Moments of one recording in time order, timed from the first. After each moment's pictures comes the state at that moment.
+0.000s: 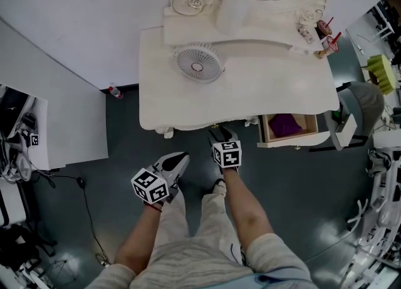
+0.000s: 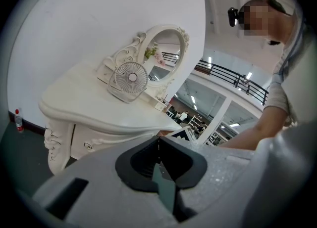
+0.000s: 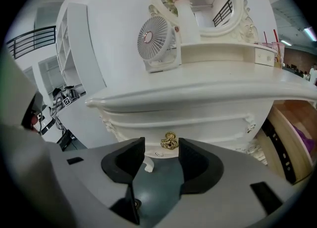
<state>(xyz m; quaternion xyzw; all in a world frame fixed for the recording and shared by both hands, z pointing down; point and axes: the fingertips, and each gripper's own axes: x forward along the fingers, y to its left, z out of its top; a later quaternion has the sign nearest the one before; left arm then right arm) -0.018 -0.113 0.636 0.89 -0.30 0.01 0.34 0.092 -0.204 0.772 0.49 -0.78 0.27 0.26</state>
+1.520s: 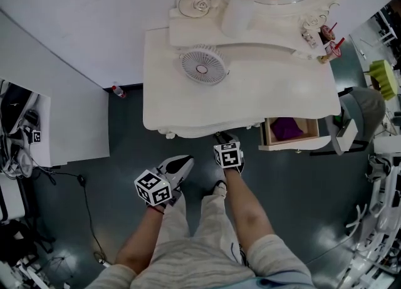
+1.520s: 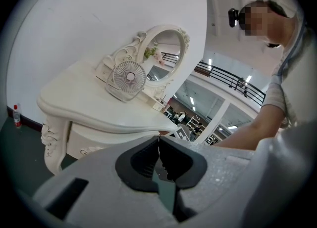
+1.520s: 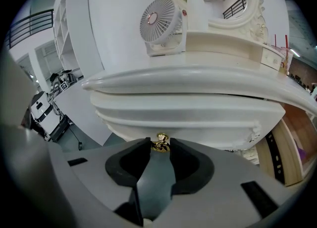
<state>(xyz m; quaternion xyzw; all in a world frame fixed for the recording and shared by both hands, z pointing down) -0.011 -0.105 0.629 0.89 -0.29 0.00 0.36 0.100 -0.192 0.792 0.47 -0.76 0.27 0.34</state>
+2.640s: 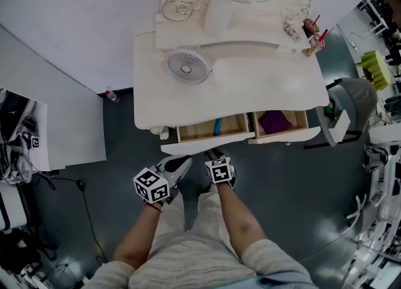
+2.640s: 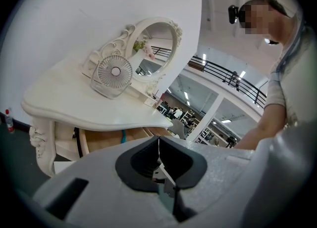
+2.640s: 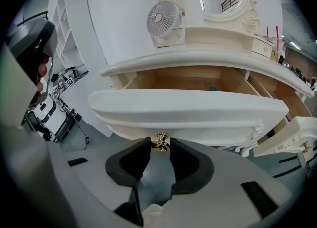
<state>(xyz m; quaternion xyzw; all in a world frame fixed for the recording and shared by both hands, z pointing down) 0.022 -0.090 0.611 0.90 -0.26 0.02 0.35 0.108 -0.103 0.794 0.46 -0.75 0.31 0.36</state>
